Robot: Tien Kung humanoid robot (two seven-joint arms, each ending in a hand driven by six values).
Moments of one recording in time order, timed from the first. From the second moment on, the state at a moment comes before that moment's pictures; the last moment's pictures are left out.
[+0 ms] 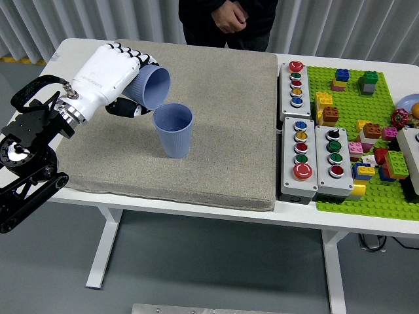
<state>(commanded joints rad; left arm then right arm) -0.56 0.56 -0.89 -1.45 2.27 0.17 0.10 0.19 -0.12 1.12 0.18 -0.60 -0.13 -0.21</state>
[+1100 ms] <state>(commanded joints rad) -0.43 0.44 -1.04 -1.22 1.11 0.31 -0.18 0.17 -0.11 1.13 0.18 -0.63 -0.13 -0.22</state>
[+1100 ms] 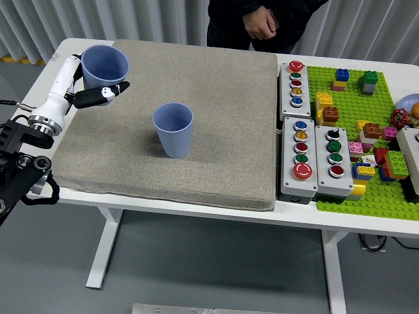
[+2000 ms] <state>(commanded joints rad) -0.40 0.33 -0.94 -1.04 0.80 0.48 -0.37 0.18 -0.11 1.13 0.18 -0.62 -0.13 -0.22</state>
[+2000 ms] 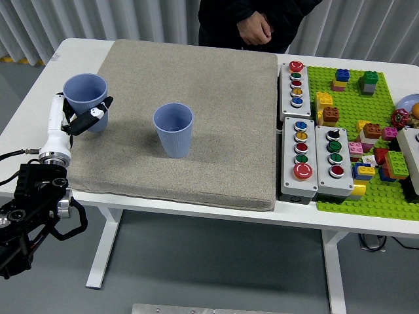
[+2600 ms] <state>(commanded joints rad) -0.41 0.32 -0.89 -0.99 0.75 0.42 -0.37 0.19 -0.11 1.13 0.18 -0.62 -0.13 -0.22</state>
